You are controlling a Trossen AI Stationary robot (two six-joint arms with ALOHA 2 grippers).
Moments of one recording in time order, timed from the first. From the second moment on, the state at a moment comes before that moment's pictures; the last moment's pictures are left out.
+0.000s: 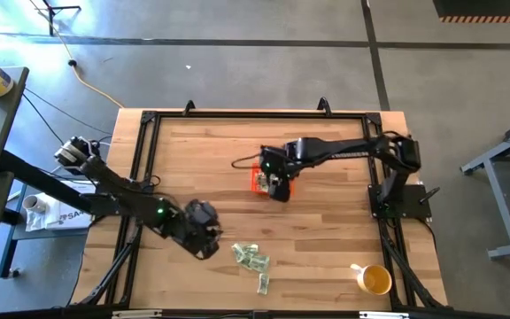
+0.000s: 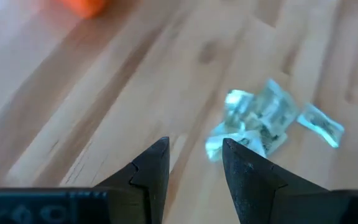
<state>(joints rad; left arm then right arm) -0.56 1.41 0.91 -0.49 -0.46 -0.97 -0.09 1.82 1.46 -0.90 0.02 0.16</state>
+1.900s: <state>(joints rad) 0.14 1.69 1.11 -0.27 0.03 -0.02 0.42 1.45 1.18 -1.21 0.58 0.77</state>
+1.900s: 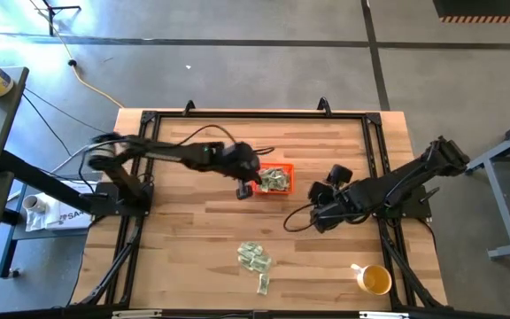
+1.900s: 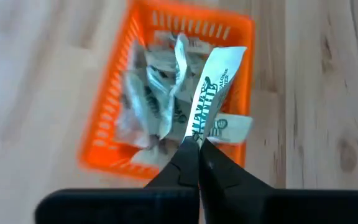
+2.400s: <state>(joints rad) -0.02 1.56 1.28 -0.82 -0.06 -0.35 0.40 1.50 0.94 -0.43 0.22 0.29</state>
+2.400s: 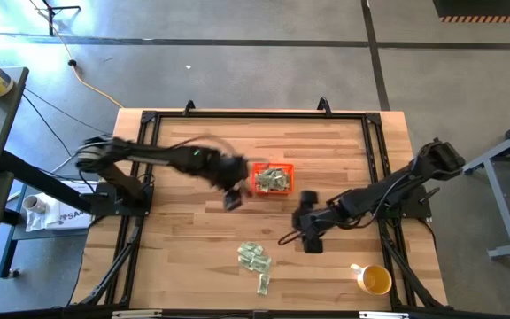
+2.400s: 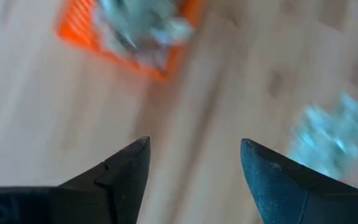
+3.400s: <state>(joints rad) -0.62 1.34 0.92 -0.84 -0.34 -1.06 0.39 2.18 1.48 -0.33 0.25 0.63</state>
